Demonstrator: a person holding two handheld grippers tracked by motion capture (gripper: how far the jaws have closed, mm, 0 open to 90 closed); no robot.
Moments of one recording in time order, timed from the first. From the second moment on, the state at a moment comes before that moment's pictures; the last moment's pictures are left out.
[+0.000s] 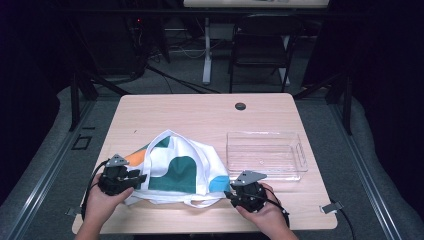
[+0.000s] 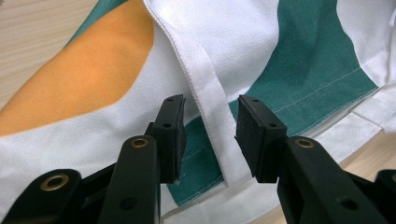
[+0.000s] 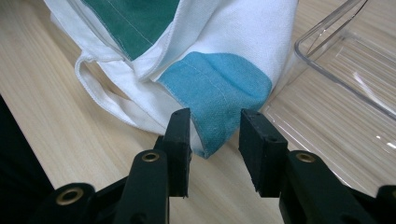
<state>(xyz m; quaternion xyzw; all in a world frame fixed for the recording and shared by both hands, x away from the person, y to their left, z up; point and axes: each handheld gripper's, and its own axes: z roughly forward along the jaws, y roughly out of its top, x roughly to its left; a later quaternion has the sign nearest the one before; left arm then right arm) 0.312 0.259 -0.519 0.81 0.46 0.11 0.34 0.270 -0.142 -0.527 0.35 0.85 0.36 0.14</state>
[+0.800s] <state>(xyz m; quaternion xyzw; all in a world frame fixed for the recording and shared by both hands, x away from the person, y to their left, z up) 0.318 0.257 -0.533 0.82 0.46 0.06 0.34 0.271 -0.143 -0.529 0.35 0.85 0.36 0.14</state>
